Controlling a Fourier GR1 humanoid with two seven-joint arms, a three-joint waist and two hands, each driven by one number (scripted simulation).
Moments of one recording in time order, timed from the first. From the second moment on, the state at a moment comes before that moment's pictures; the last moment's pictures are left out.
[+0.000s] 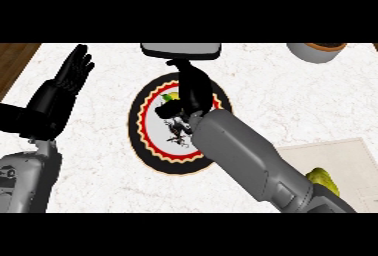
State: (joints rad) left arm -0.35 0.26 0.05 -1.57 0.05 -0.08 0.11; right arm -1.02 0.00 0.66 -0.80 0.25 -0.62 0.58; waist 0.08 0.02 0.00
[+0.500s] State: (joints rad) left arm -0.33 0.28 0.07 -1.58 0.05 -0.09 0.12; right arm -1.03 0.00 0.59 -0.83 0.02 -0.84 0.37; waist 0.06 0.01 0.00
